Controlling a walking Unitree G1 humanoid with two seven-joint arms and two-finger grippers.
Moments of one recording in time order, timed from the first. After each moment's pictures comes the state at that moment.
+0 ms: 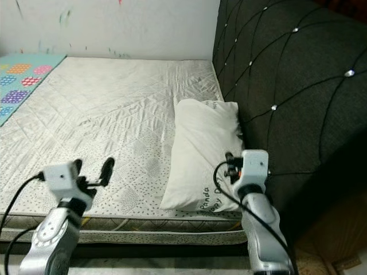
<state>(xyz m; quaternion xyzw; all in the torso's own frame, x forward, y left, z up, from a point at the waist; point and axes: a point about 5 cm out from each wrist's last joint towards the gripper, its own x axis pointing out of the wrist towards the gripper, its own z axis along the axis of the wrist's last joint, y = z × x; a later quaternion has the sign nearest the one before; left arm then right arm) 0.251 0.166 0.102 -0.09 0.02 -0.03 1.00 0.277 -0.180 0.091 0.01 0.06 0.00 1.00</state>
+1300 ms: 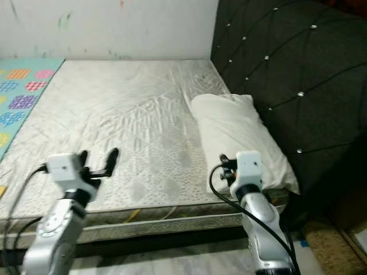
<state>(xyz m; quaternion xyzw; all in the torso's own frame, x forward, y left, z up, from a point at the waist) 0.258 0.160 0.107 -0.13 0.00 -0.04 0.99 0.284 -0.176 0.099 -0.03 0.06 0.05 1.00</state>
